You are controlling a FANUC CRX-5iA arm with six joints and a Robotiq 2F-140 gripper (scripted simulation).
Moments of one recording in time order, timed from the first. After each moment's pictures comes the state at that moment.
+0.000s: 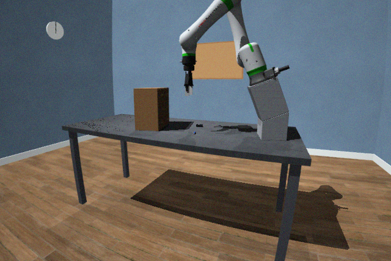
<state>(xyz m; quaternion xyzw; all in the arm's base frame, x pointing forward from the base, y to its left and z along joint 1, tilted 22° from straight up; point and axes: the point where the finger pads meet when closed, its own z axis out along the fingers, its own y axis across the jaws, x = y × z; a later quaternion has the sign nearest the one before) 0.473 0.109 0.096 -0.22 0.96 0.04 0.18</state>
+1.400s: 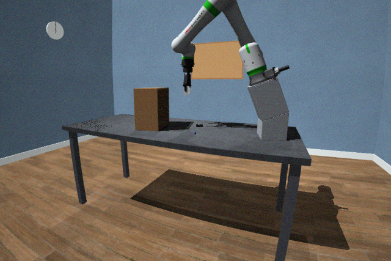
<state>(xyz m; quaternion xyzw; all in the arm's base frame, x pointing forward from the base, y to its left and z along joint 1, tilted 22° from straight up) 0.564 0.001 0.110 -0.22 0.96 0.04 0.20</state>
